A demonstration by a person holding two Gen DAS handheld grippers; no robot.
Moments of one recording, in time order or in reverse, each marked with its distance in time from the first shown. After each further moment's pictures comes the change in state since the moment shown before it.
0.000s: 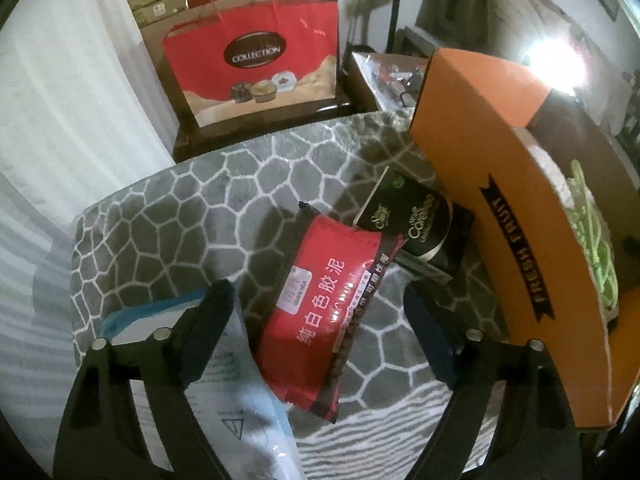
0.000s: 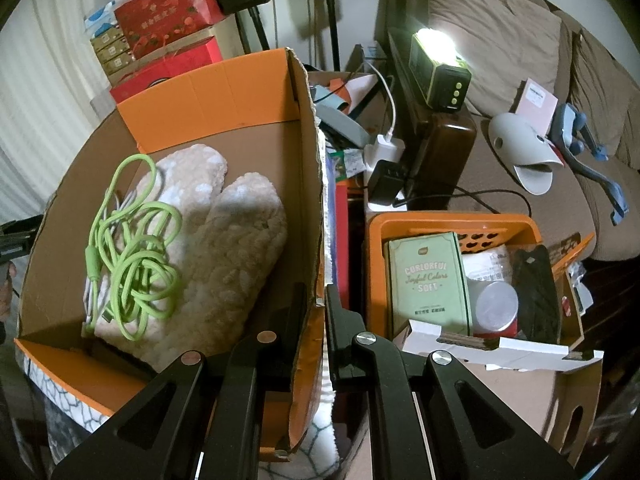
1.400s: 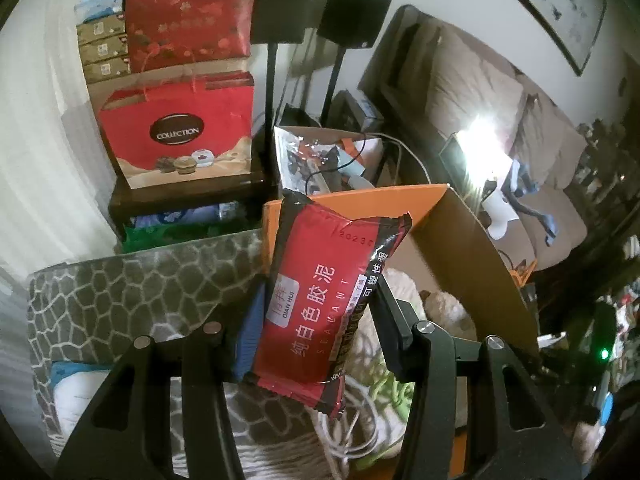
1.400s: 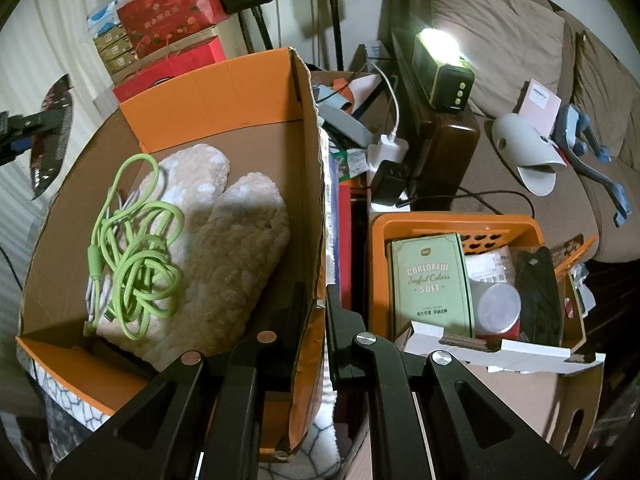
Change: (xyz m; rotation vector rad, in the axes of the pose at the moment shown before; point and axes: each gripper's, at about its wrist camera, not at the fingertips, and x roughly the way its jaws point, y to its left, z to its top) left arm -0.067 -0.087 0.093 -0.079 -0.151 -0.225; right arm 0.002 0.005 0.004 -0.005 0.007 0.004
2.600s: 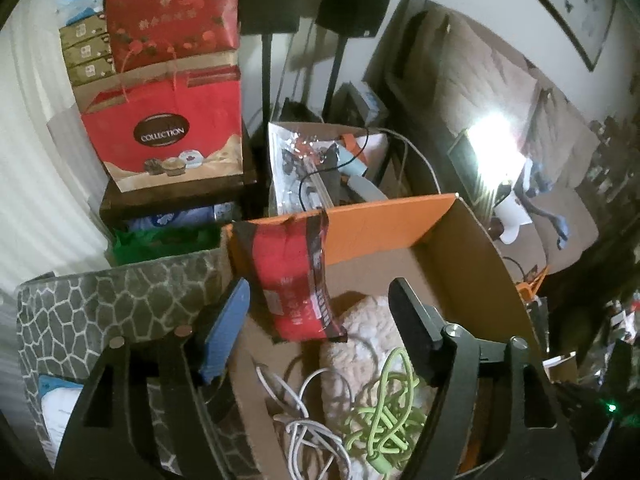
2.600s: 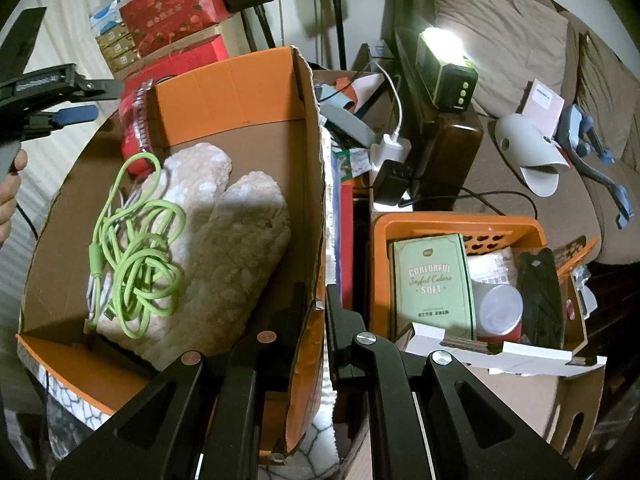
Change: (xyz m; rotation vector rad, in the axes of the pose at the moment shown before) left arm 0.037 -0.030 0.019 -0.001 0.017 0.041; right arm -0.001 0.004 0.001 0.003 0.004 0.006
